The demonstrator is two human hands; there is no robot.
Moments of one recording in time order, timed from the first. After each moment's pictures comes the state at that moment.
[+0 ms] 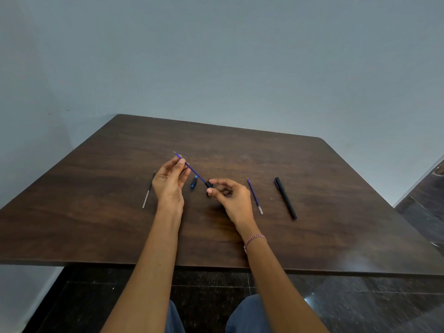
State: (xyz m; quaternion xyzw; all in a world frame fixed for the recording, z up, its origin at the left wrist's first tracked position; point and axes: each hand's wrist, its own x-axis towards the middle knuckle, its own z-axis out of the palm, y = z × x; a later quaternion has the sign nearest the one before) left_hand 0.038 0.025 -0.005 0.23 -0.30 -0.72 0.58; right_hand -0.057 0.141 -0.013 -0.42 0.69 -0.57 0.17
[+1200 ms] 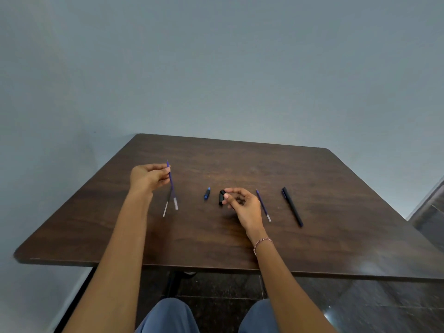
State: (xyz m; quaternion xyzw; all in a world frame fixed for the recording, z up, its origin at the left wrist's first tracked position) left_hand 0.117 -0.025 0.056 0.41 -0.51 -0.62 0.44; right_hand -0.053 0.147 -0.009 -0.36 0.66 -0.63 0.20
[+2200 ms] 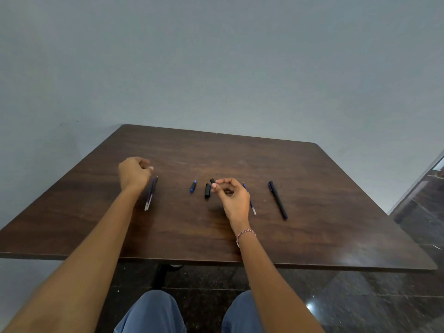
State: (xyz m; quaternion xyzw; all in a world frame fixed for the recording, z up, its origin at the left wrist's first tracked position) left_hand 0.096 -0.060 0.017 0.56 -0.70 -0.28 0.35; right_hand -0.058 0.143 -0.009 -0.35 0.66 -0.65 0.13
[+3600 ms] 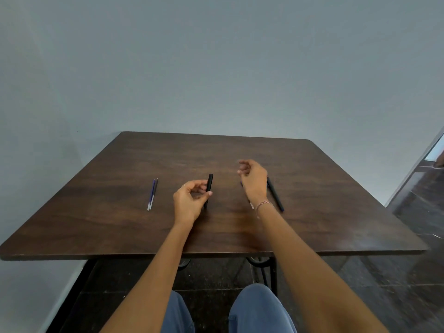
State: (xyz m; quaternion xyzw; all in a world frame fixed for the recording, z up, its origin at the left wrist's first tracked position) left_hand 0.047 0.079 -0.014 0.30 -0.71 -0.45 0.46; right_hand -0.106 0.152 0.031 -0.32 0.78 -0.53 0.02
